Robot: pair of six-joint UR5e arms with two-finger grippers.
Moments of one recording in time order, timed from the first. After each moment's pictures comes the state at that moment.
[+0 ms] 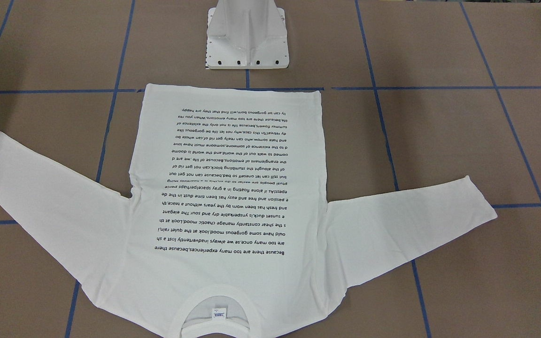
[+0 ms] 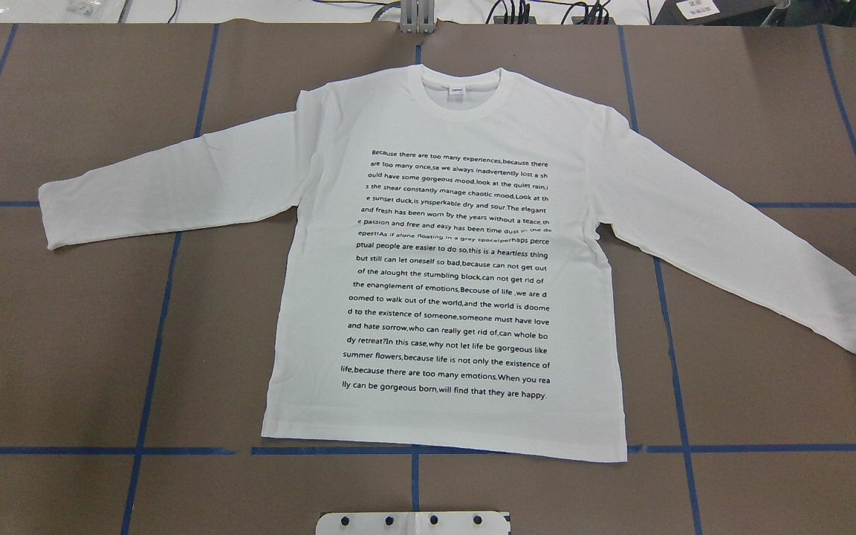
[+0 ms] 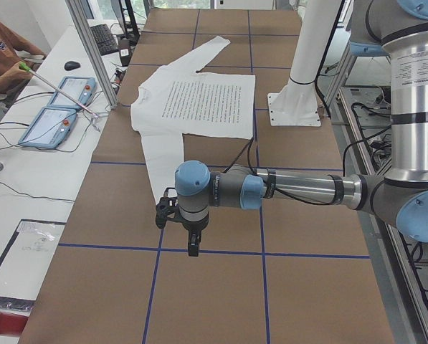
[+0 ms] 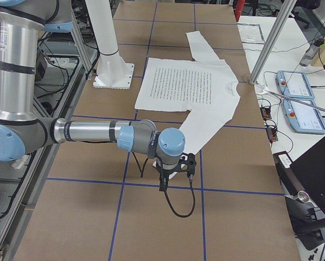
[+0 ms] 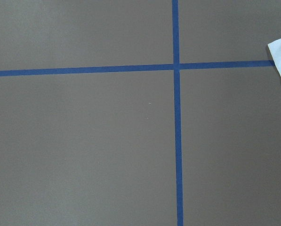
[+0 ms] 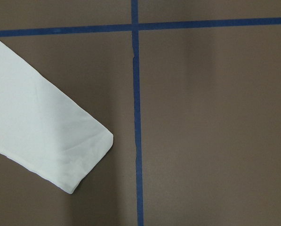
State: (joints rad) left arm -1.56 -1.44 -1.77 -1.56 -2.29 -0.02; right arm 1.61 -1.72 1.77 -1.77 2.38 -0.09
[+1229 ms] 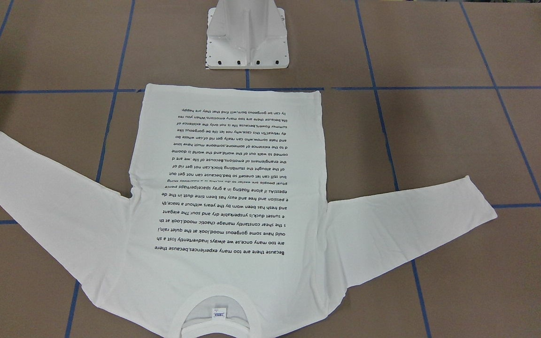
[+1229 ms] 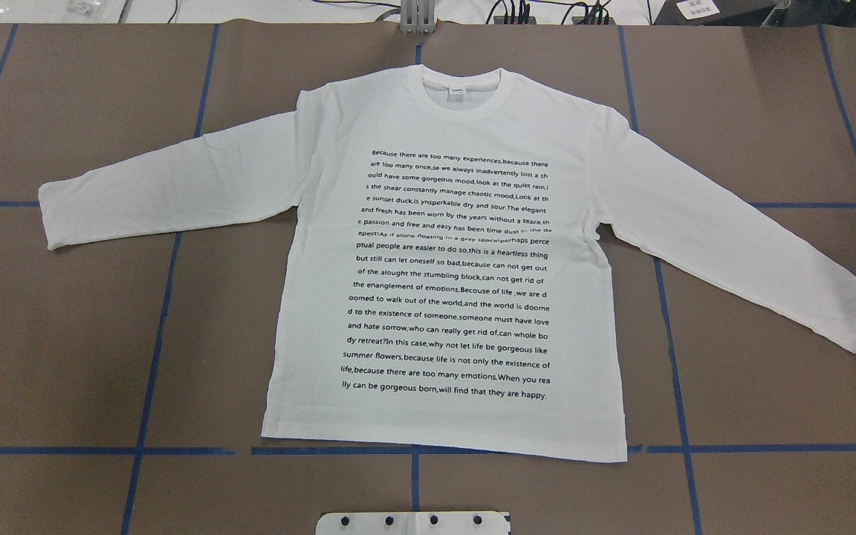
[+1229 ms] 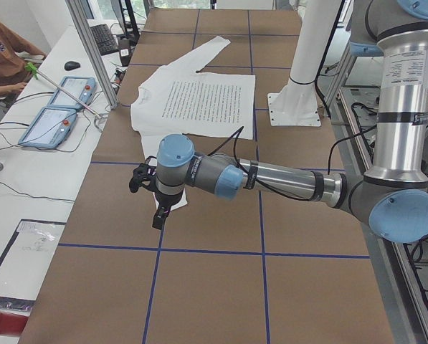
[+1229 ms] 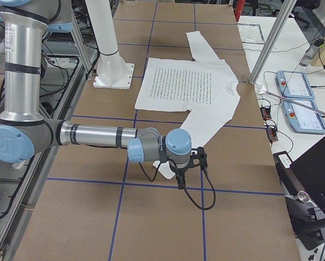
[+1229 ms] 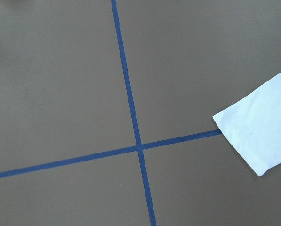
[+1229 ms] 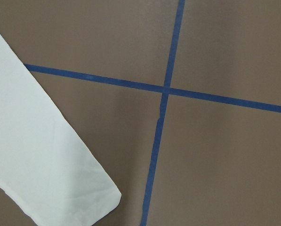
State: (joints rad) left arm -1.55 -1.57 -1.72 -1.81 -2.30 -0.03; right arm 1.51 -1.68 1.63 -1.35 2.39 0.02
